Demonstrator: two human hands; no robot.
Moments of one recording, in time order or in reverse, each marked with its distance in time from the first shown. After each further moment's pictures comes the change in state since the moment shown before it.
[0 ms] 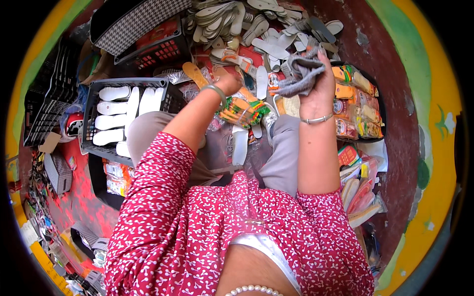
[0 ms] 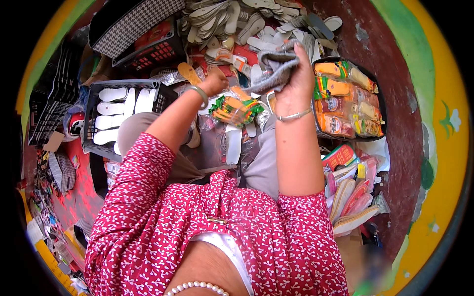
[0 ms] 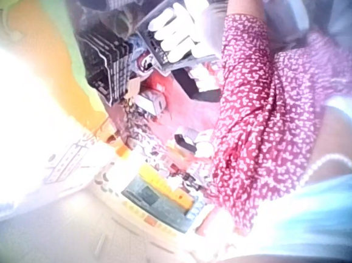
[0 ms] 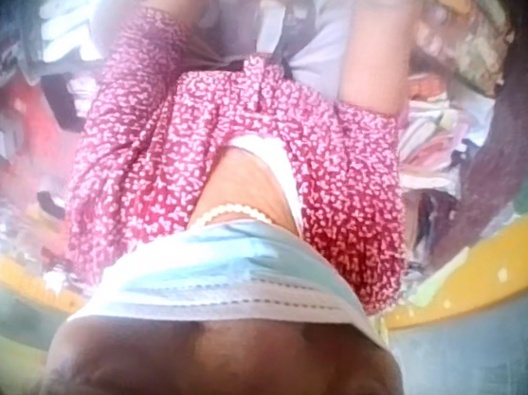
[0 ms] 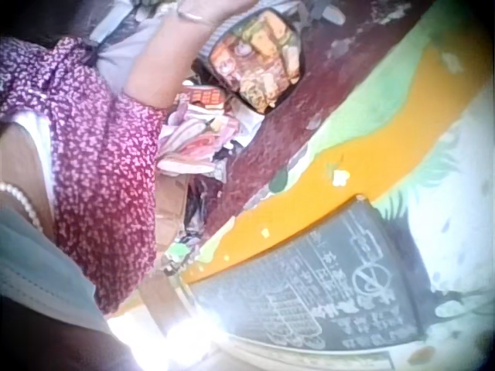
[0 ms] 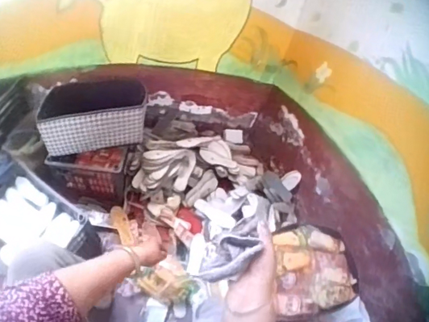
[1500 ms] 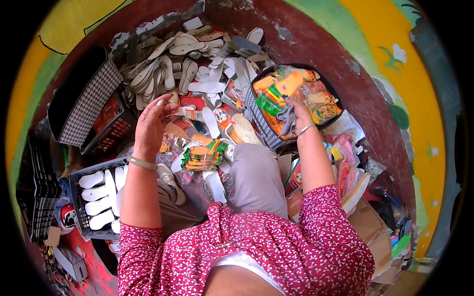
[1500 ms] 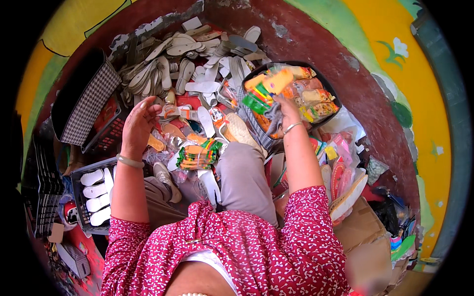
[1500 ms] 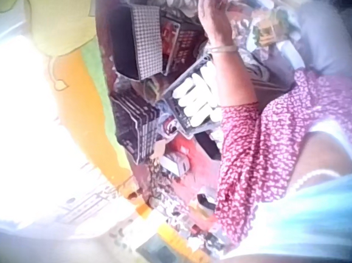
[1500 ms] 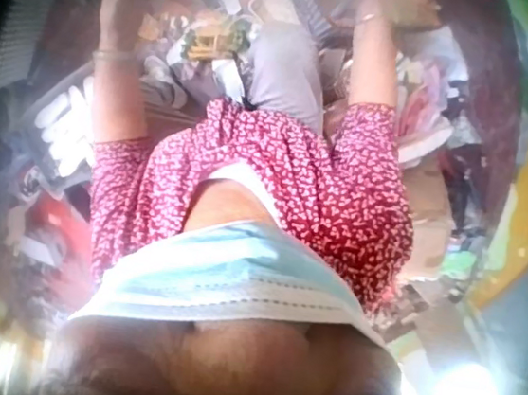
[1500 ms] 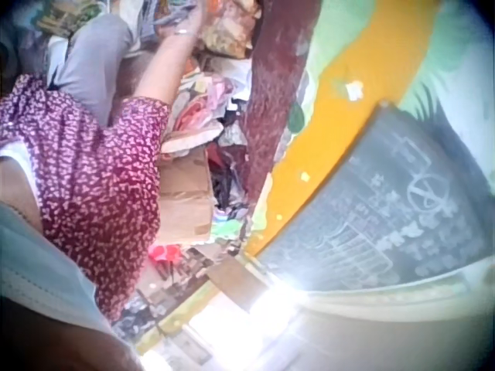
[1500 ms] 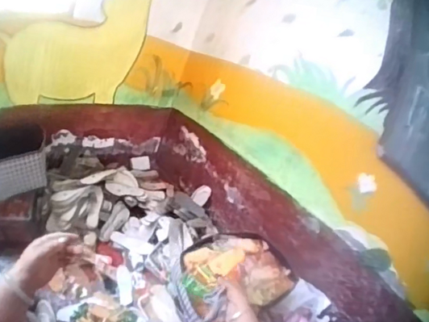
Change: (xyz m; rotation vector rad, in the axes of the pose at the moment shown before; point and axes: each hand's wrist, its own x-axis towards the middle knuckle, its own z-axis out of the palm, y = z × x) left_hand -0.067 0.108 -0.141 -1.485 0.144 0.201; right_hand 0.018 -0.106 -0.195 -0.352 0.365 -0.034
